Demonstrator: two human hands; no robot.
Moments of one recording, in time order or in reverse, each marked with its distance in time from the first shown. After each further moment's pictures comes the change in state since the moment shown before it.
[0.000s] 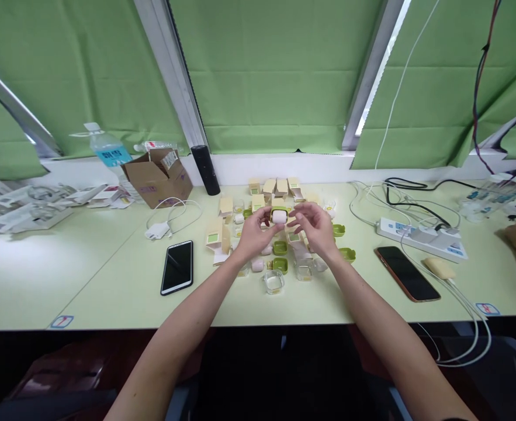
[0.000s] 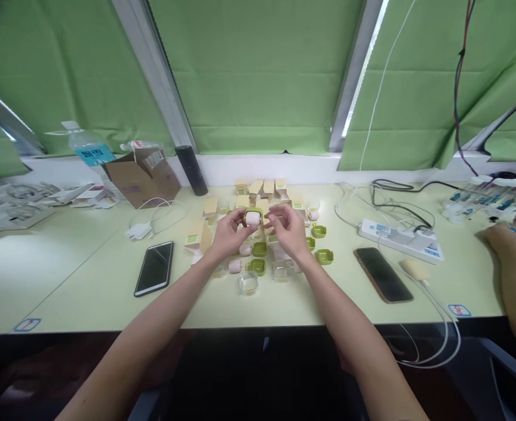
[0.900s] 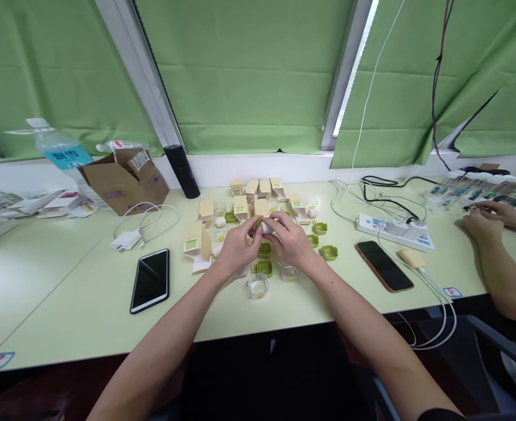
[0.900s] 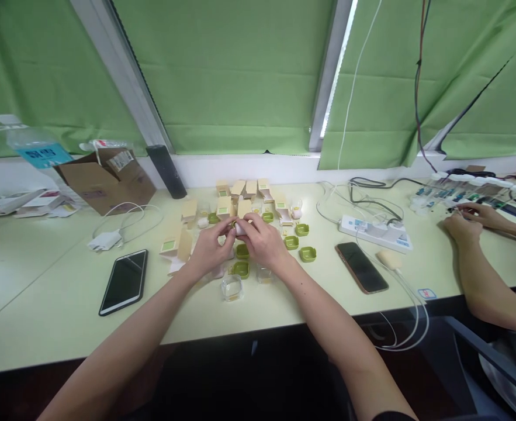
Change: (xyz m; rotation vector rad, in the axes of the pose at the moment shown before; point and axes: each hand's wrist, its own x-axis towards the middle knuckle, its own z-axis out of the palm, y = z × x) left_hand -0.015 -0.004 0.000 0.403 -0.040 0.223; right_hand -0.017 0.006 0.006 -0.856 -0.177 -0.561
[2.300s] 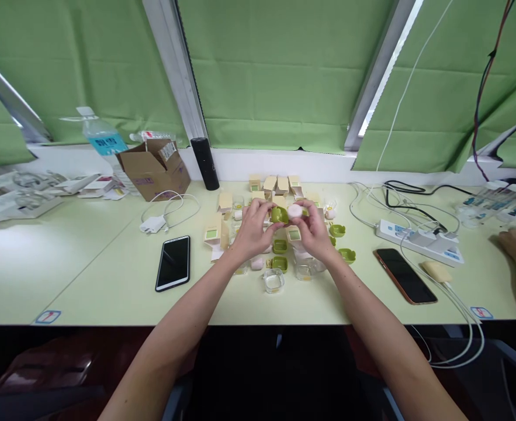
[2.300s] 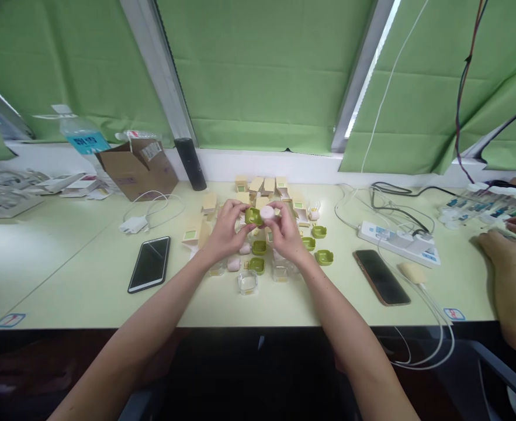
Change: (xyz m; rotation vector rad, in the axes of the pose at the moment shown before) left_hand 0.012 -0.004 -0.016 0.058 0.051 0.120; right_hand 0.011 0.009 0.003 0.692 0.062 0.330
